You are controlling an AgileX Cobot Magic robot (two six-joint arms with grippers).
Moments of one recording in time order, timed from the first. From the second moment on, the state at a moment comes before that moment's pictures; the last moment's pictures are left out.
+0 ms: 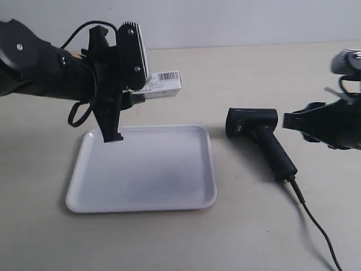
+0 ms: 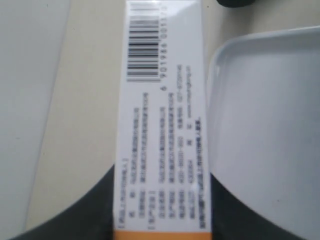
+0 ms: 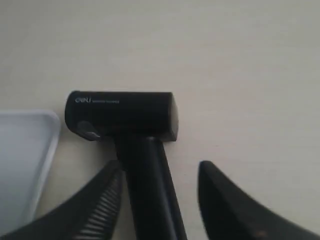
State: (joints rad) left arm -0.60 1.65 -0.92 -0.66 0.12 1.65; right arm 0.38 1.38 -0.43 -0.26 -0.13 0.52
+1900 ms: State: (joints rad) left arm -0.50 1.68 -0.88 -0.93 0.23 1.92; right arm 0.39 1.66 -0.67 -0.38 -0.01 0.30
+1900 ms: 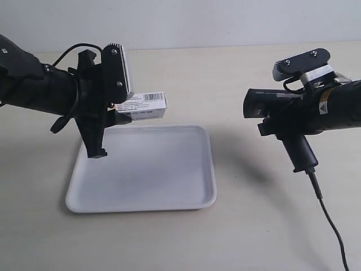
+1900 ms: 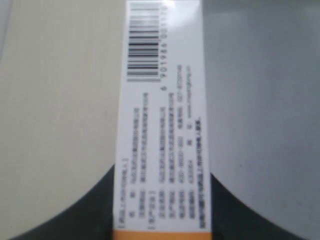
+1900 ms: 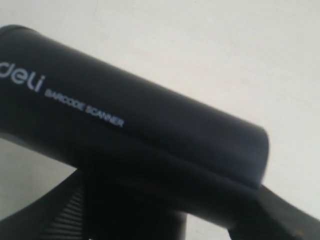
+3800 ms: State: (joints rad) left arm -0.49 0.92 -0.67 -1.03 0.28 1.25; right arm 0.46 0.84 -0.48 -0.34 0.07 0.47
